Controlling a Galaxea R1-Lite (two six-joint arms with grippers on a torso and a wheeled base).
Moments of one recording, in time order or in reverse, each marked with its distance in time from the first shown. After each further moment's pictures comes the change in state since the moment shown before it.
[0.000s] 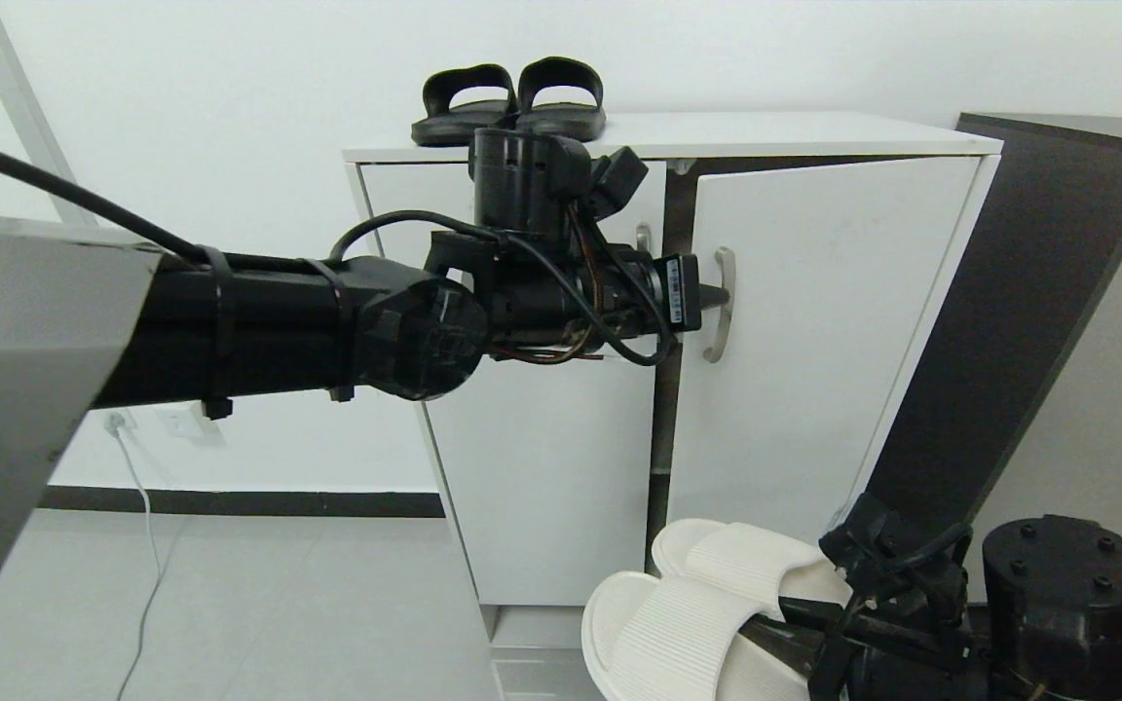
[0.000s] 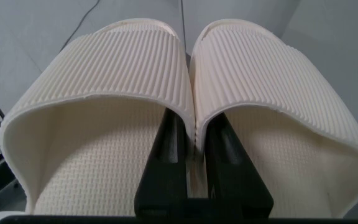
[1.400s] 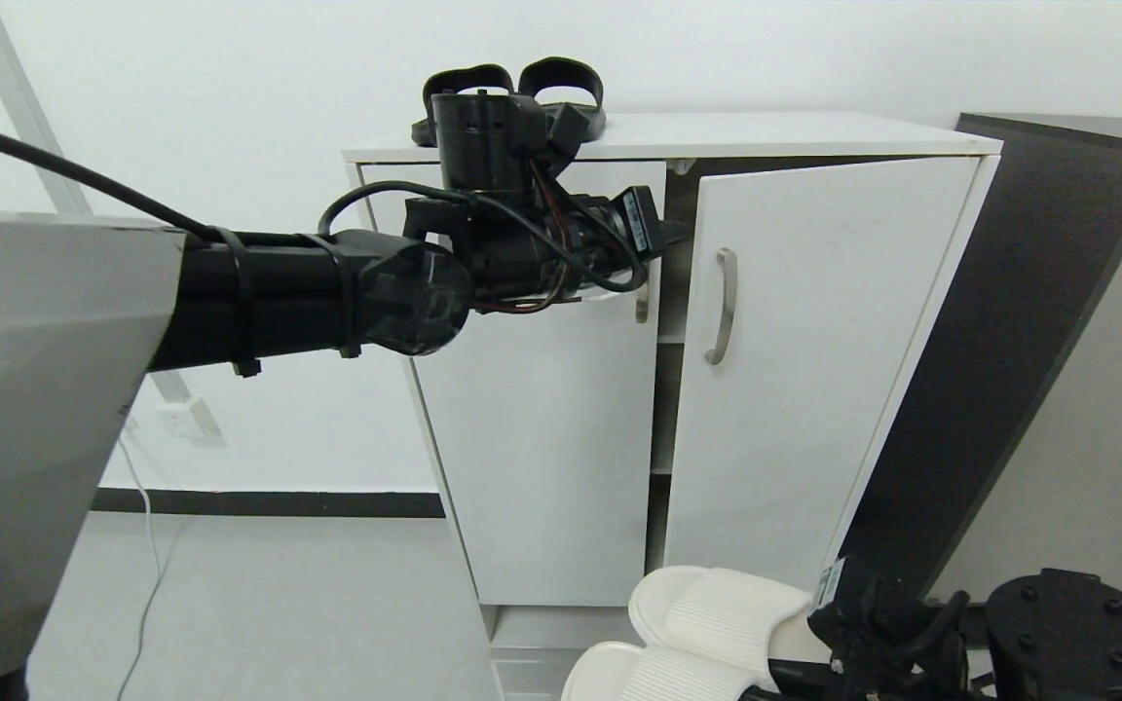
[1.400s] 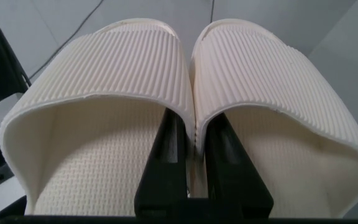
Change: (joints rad) left arm 0.078 0.076 -0.168 -0.039 0.005 -0.151; right arm 0.109 -0.009 0.050 0.001 -0.001 -0.033
